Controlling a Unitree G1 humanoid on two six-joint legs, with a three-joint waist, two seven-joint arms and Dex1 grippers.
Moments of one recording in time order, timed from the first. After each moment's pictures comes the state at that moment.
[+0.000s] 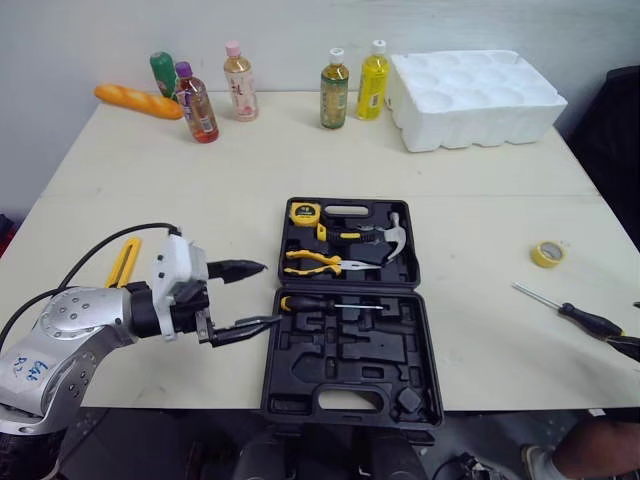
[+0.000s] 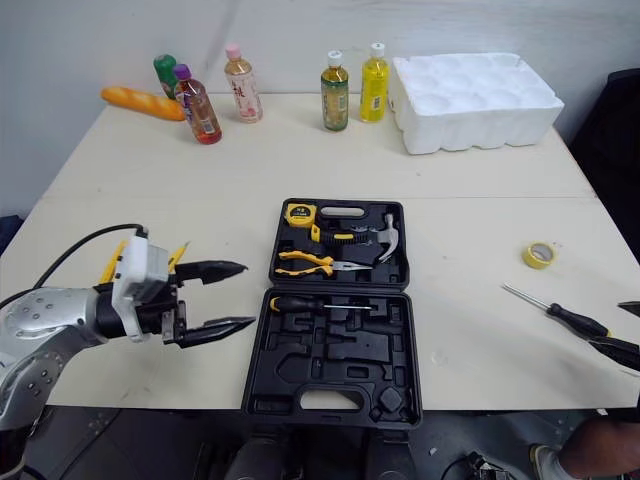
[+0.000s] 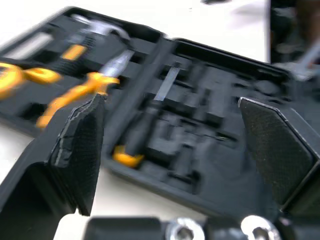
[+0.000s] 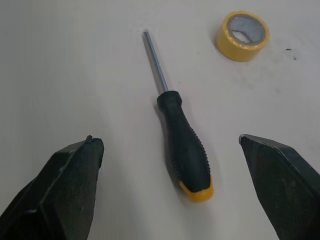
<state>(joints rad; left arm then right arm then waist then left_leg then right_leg) -0.11 0.85 0.19 -0.57 -0.76 0.64 -0.89 -0.13 -1.21 -0.41 0.92 0.32 -0.19 1.50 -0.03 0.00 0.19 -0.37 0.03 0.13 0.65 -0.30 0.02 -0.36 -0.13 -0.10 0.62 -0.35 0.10</state>
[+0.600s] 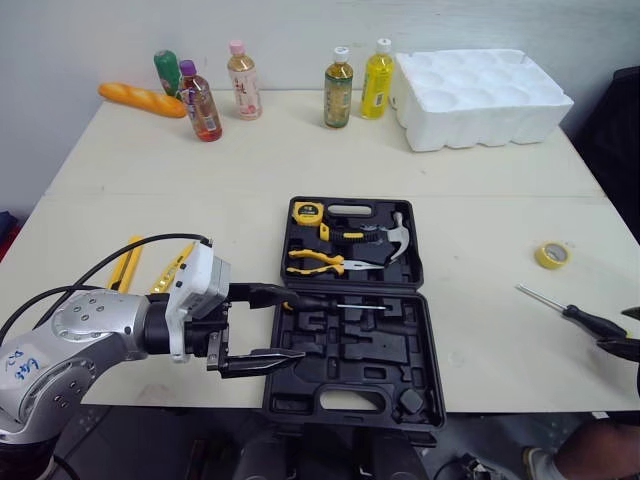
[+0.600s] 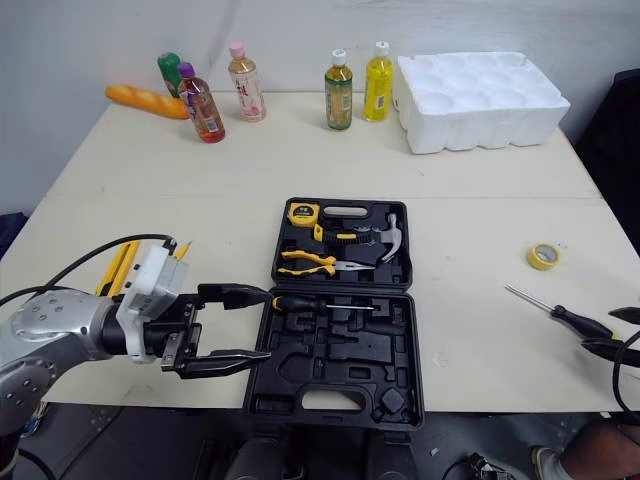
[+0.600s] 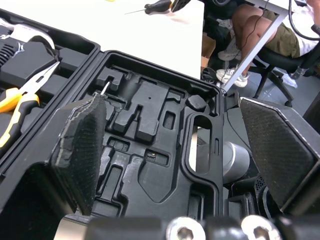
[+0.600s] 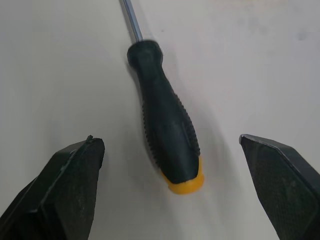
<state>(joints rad) -0.16 0.89 0.19 -0.67 -0.96 0.79 -0.86 -0.45 -1.21 -0.20 1.25 0.09 -0.24 1.42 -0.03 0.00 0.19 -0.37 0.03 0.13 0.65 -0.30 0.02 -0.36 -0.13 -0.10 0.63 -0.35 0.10</state>
